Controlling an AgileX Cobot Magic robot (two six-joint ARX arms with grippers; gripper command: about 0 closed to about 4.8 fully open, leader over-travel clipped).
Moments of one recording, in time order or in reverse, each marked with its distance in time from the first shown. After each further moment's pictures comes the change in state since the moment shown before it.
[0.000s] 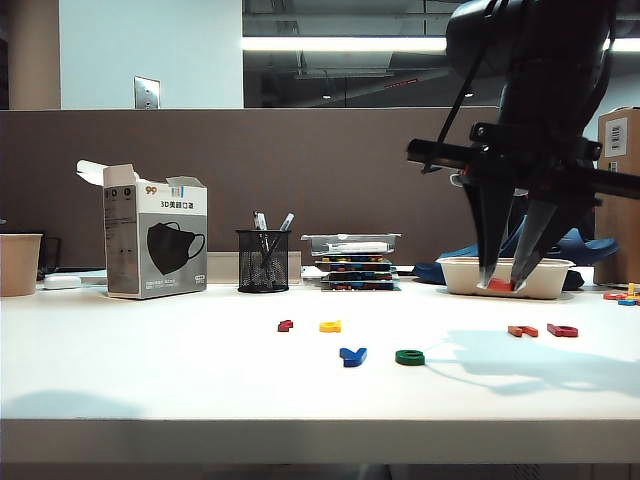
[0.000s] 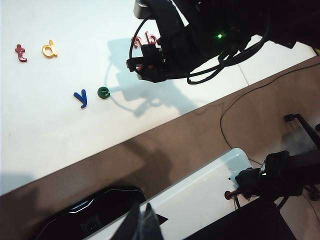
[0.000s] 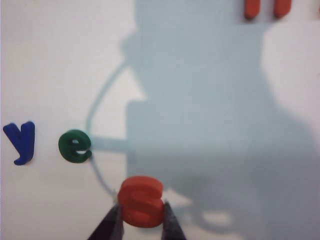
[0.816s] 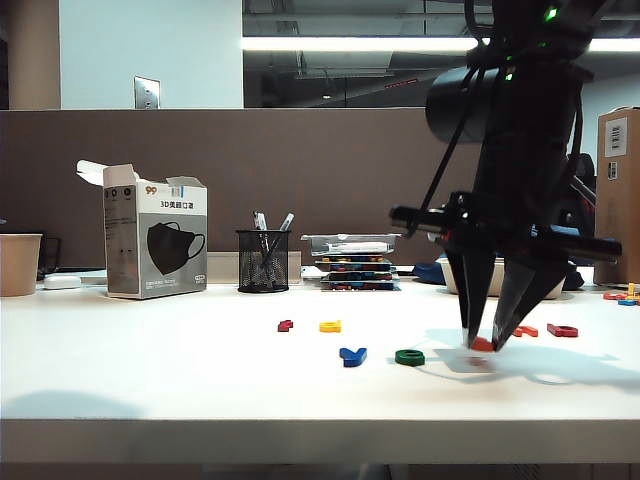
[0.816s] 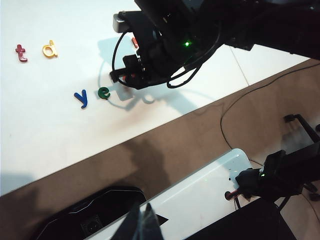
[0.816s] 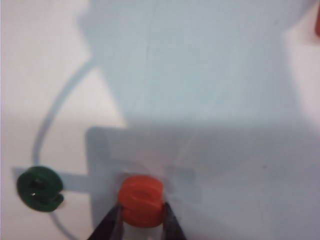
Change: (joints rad) left arm 0.000 0.000 0.000 0.000 0.000 0.000; right arm 0.004 0.151 -0.006 0.094 -0.024 -0.081
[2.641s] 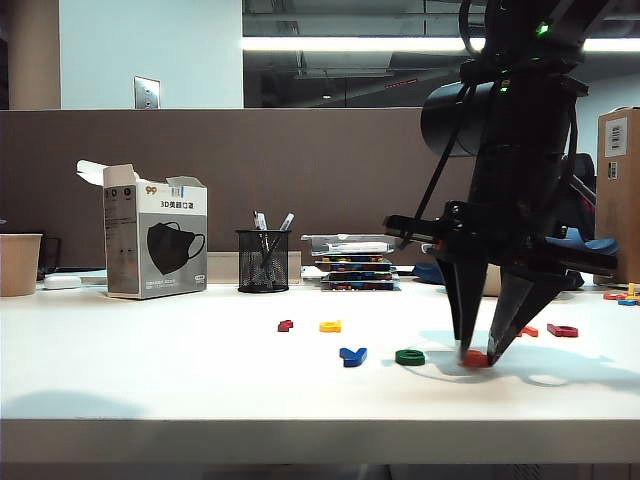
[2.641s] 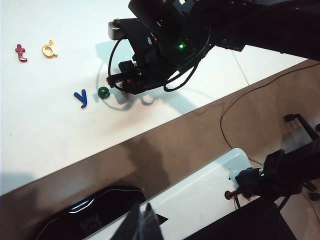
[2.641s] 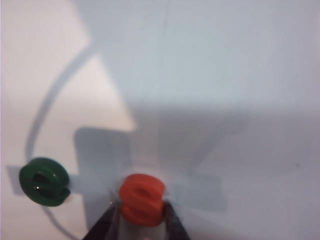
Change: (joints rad) left arm 0.000 0.000 0.000 -0.001 0.001 0.000; right arm 0.002 0.027 0.003 -0.011 -0.035 -0.004
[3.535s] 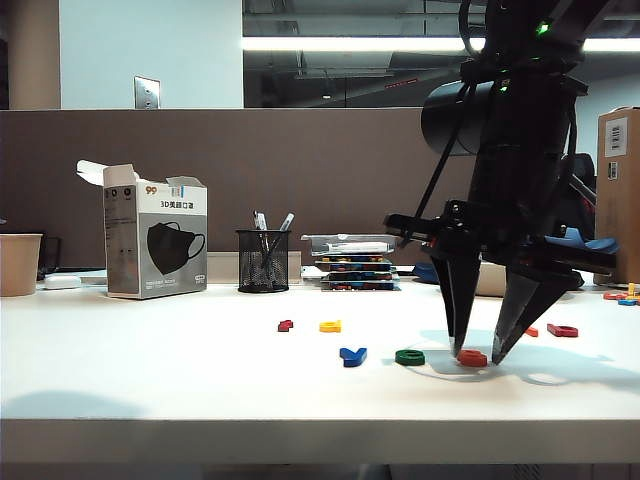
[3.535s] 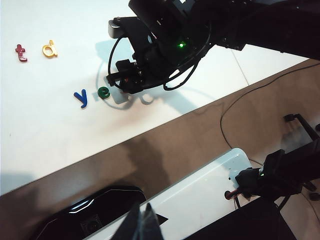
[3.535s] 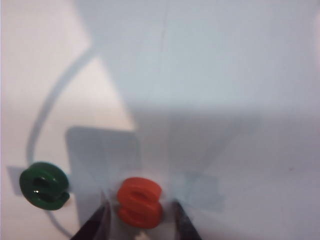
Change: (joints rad) left arm 0.000 0.000 0.000 0.000 0.000 0.000; right arm 0.000 0.000 0.005 0.002 0.001 0.000
